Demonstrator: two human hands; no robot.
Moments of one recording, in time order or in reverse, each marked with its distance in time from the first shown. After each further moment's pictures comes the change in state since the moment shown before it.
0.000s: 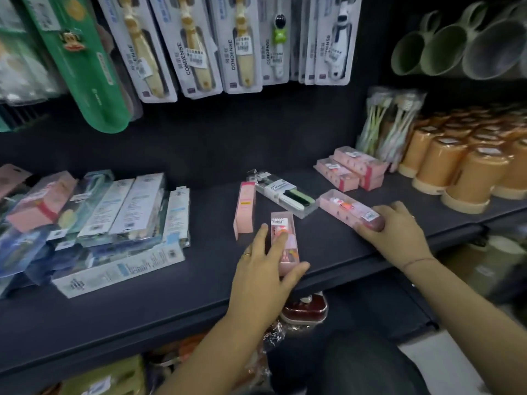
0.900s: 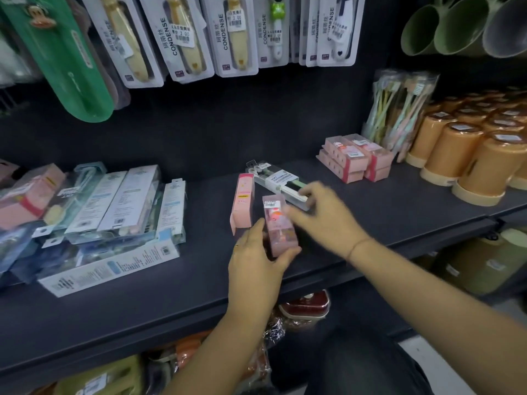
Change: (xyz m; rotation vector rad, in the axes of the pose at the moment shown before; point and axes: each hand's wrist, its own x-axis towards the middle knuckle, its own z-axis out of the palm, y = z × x) left_hand 0.017 -0.001 0.013 -0.301 0.281 -0.188; right_hand -0.006 -0.095 0.032 0.367 -0.210 -0.233
